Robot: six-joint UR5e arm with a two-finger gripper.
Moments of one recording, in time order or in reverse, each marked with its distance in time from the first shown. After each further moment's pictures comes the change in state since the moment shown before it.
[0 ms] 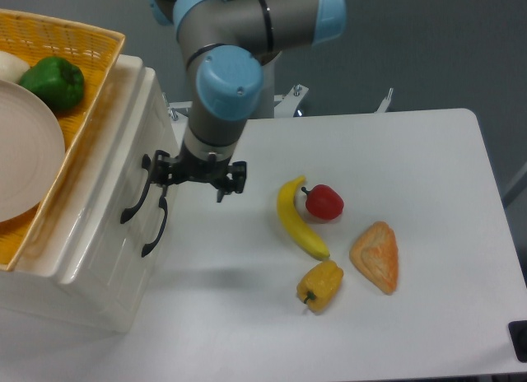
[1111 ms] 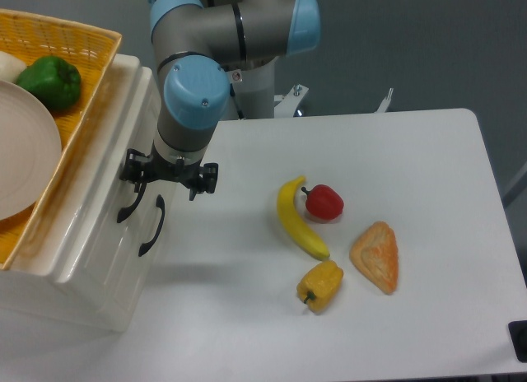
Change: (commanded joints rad) arm -0.040 -0.012 -0.006 -0.021 -0.006 -0.003
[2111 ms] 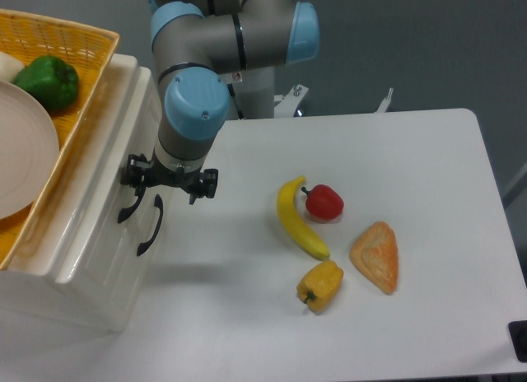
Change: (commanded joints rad) arm 0.012 -0.017 0.003 0.000 0.014 0.011
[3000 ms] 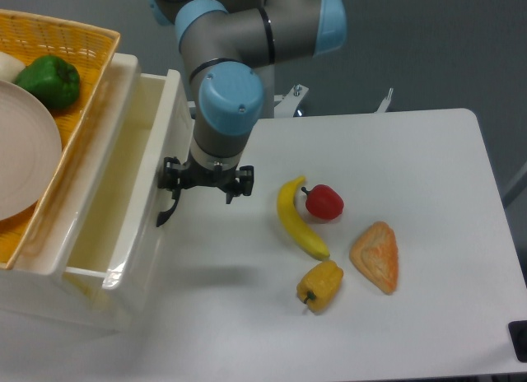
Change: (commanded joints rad) arm 0.121 0.006 0.011 -0.011 0.080 0.066
